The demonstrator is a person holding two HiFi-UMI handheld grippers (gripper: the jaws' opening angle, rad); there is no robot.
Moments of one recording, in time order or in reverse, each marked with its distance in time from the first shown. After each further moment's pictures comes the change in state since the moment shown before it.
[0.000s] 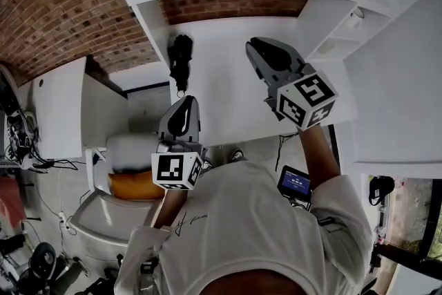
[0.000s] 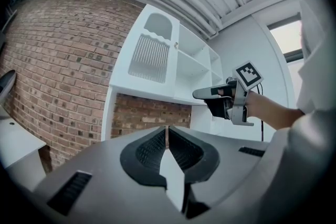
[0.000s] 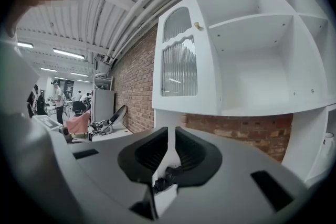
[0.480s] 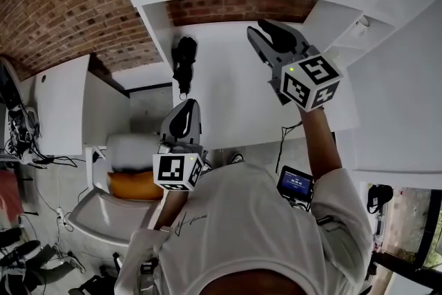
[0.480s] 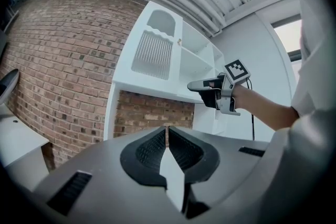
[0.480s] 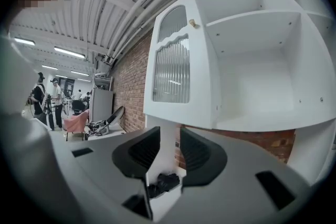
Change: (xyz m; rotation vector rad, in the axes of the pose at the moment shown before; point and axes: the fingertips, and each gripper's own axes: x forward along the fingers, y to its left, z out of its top) left arm 0.005 0.008 -0.010 -0.013 0.022 0.029; right arm 0.032 -0.035 0.023 -0.027 -0.018 0.001
